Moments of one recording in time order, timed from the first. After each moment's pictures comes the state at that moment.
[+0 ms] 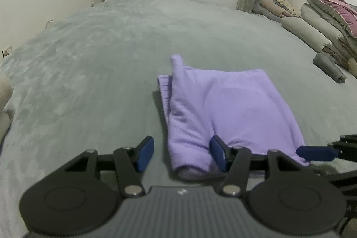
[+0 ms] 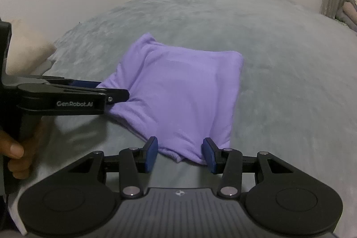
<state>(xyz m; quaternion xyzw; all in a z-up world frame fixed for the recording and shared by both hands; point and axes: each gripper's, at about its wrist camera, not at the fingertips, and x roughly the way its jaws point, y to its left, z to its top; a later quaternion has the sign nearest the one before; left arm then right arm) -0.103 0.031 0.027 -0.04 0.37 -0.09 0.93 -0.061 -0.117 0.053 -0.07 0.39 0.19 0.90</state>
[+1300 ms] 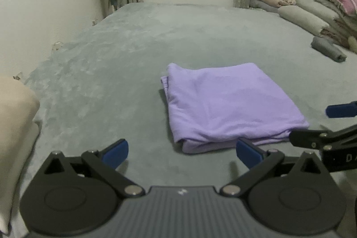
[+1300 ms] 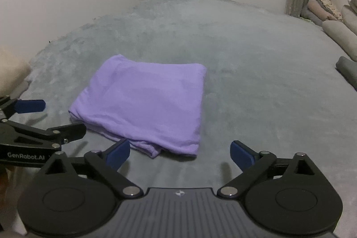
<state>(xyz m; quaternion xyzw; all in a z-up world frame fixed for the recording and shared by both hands) -0.145 0.017 0.044 0.04 0.35 -0.06 0.93 -0.074 -0.128 0.063 -0.05 0.37 0.10 0.92</state>
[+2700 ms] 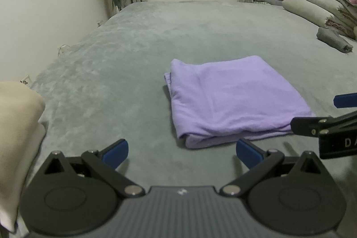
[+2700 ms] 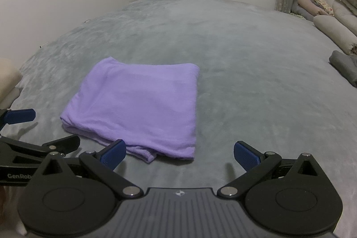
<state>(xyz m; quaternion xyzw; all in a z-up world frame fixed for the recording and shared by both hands) -0.148 0.013 0.045 0.07 0.35 -0.05 0.93 -0.073 -0.131 0.063 -0.03 0.37 0.07 0.93</state>
